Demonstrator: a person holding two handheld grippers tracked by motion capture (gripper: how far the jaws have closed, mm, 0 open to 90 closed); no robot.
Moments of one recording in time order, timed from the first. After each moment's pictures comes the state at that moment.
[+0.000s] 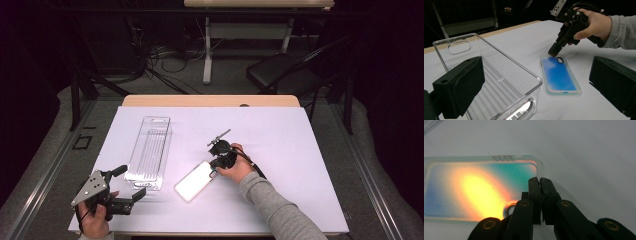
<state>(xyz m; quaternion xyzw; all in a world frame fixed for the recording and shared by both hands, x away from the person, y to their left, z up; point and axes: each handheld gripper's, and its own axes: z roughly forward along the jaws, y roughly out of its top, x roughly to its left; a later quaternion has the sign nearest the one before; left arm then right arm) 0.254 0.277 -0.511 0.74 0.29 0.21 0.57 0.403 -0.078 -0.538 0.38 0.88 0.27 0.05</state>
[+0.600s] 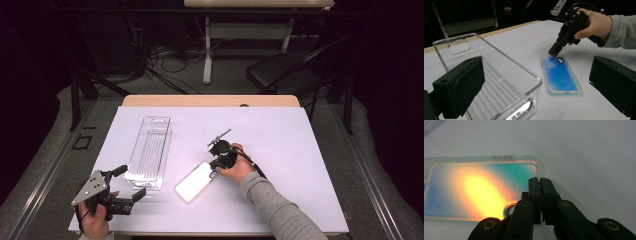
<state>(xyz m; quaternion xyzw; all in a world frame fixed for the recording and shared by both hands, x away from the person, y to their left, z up) 0.254 0.277 -0.511 0.74 0.30 0.21 0.57 0.402 -0.078 -0.538 0.38 0.88 0.27 0.04</state>
